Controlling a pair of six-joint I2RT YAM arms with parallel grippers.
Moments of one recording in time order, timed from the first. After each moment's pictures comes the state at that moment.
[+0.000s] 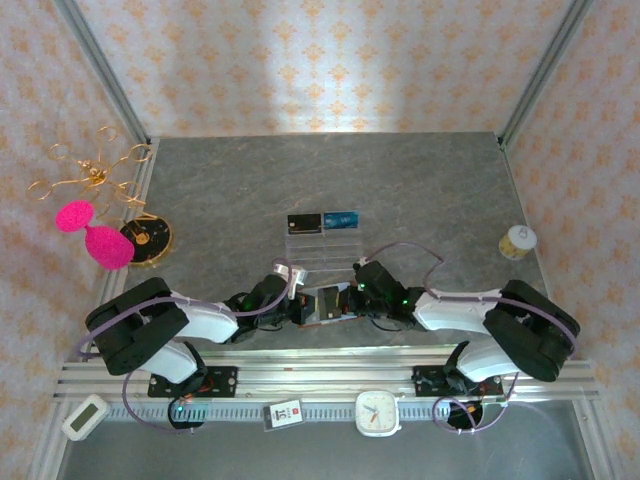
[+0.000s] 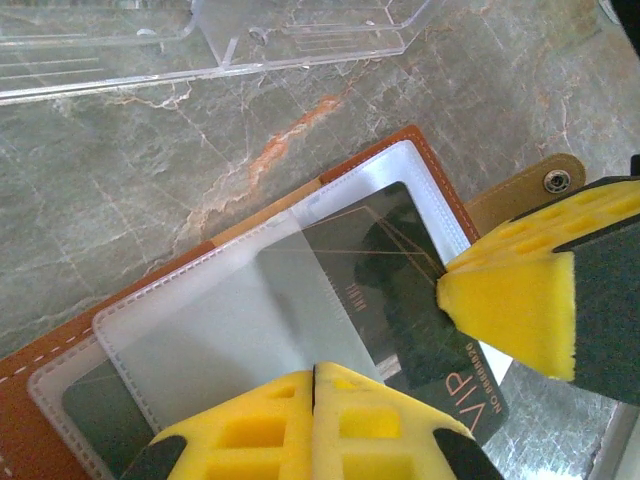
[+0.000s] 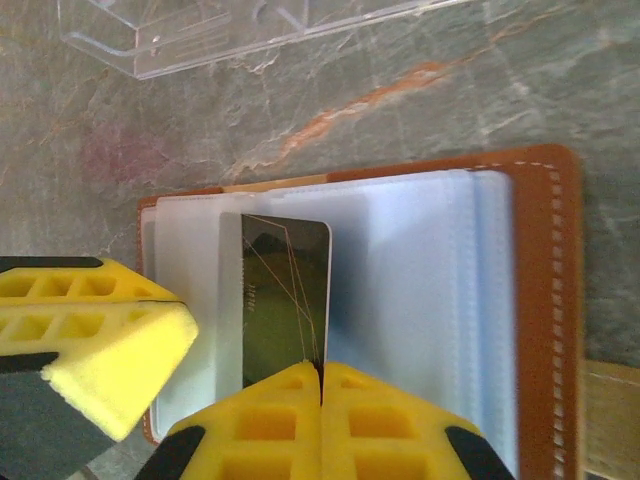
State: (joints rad) left arm -0.83 1.47 0.28 0.56 0.10 -0.70; right arm 0.87 1.36 0.43 0.13 -0.14 0.91
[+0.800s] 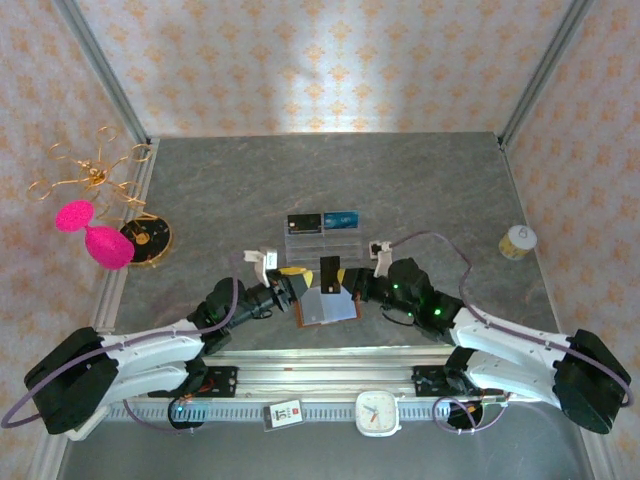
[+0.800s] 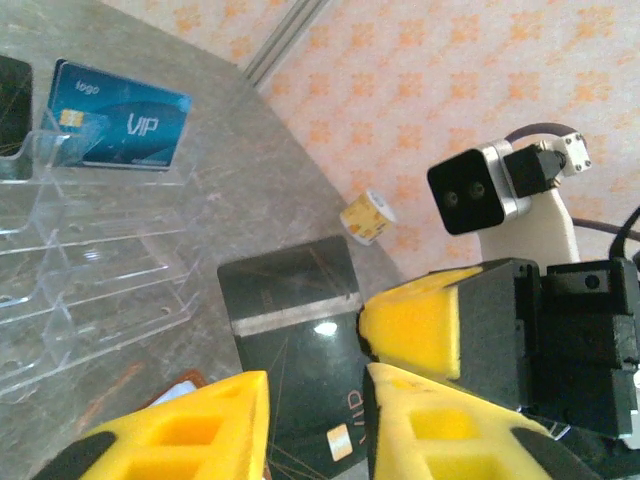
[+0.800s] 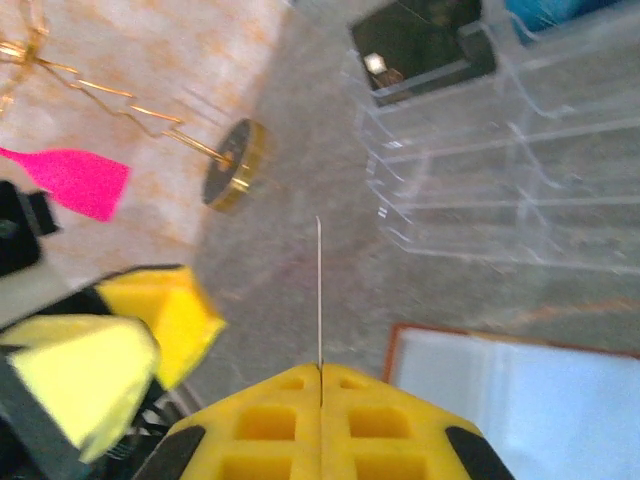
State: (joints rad) left arm -0.78 1.02 0.15 0.80 0.13 -0.73; right arm 0.86 0.96 0.39 0.26 -0.12 0.87
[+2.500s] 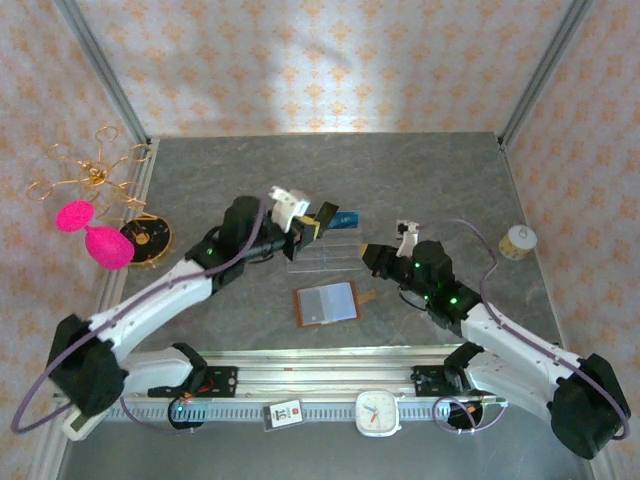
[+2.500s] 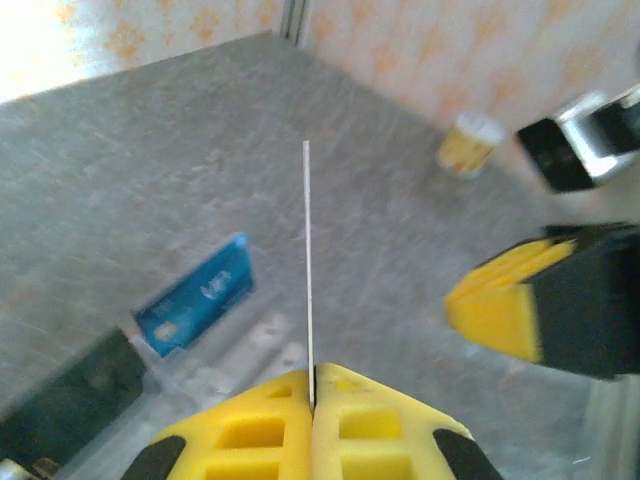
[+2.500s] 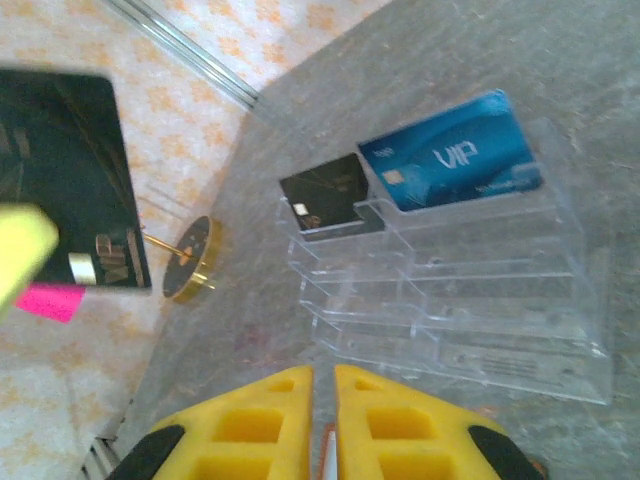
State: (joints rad) left arm -0.57 1.24 0.94 -0.14 0.31 -0.05; right arm 0.60 0.89 0.42 0.15 -0.18 0.78
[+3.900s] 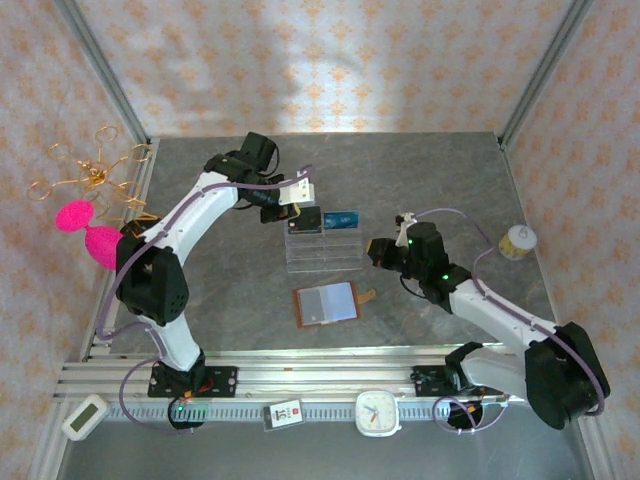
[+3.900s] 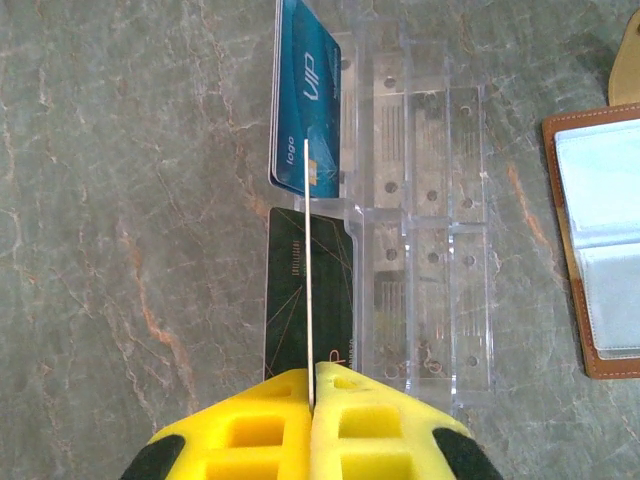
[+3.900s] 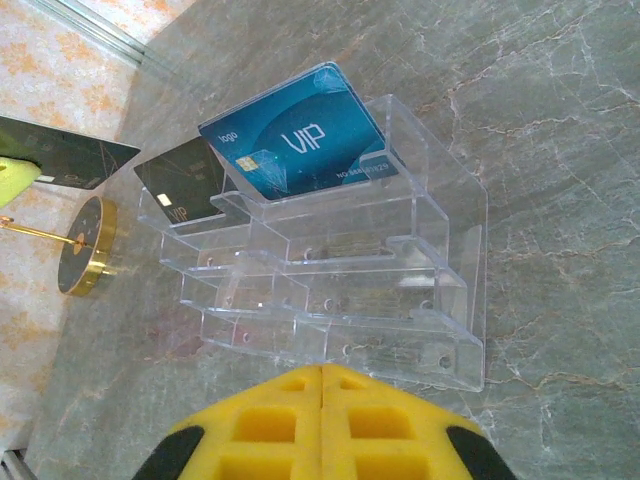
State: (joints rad) left arm -0.33 1.77 1.59 -0.95 0.45 1.04; right arm 0.47 1.11 0.53 0.04 -0.25 0.70
